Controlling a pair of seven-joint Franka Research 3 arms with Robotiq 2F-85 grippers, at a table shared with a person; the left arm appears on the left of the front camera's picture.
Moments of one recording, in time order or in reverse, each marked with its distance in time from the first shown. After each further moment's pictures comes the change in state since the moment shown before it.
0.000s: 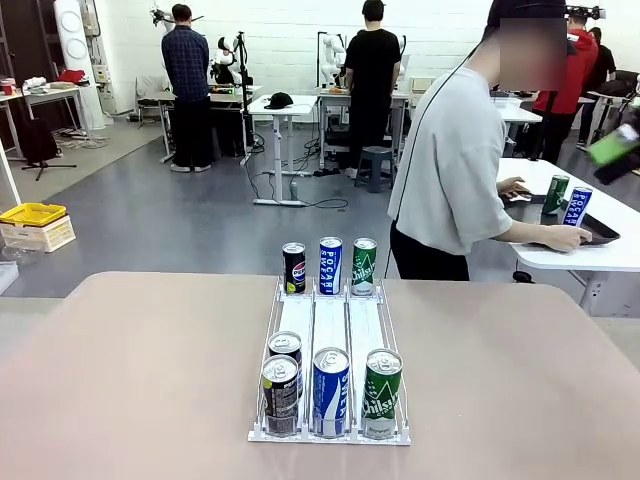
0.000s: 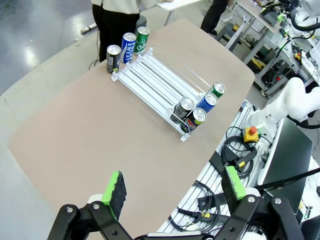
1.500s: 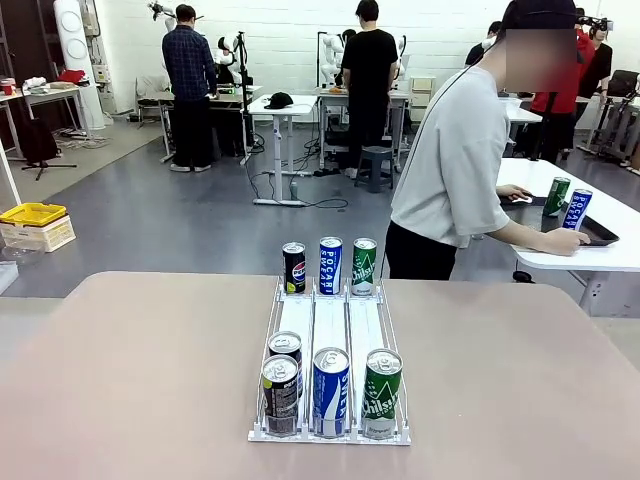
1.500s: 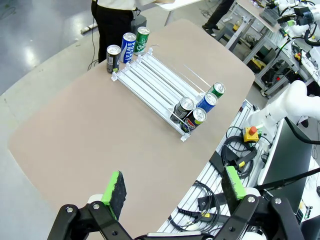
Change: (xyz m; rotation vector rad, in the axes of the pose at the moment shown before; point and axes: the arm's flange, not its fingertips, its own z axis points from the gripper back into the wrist) left arm 0.000 0.000 0.000 0.000 0.000 0.000; right arm -0.109 0.018 0.076 -0.245 -0.229 -0.274
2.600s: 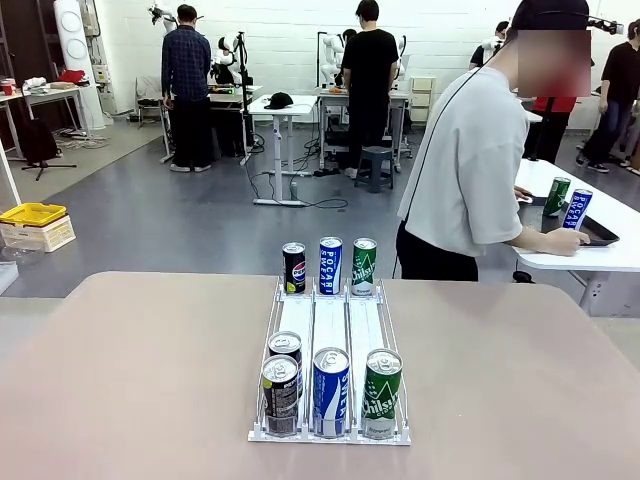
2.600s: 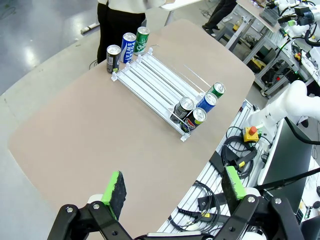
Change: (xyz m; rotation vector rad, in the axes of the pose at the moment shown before) left arm 0.000 0.000 0.000 0.000 0.000 0.000; right arm -0.001 0.001 0.001 -0.001 -0.004 0.003
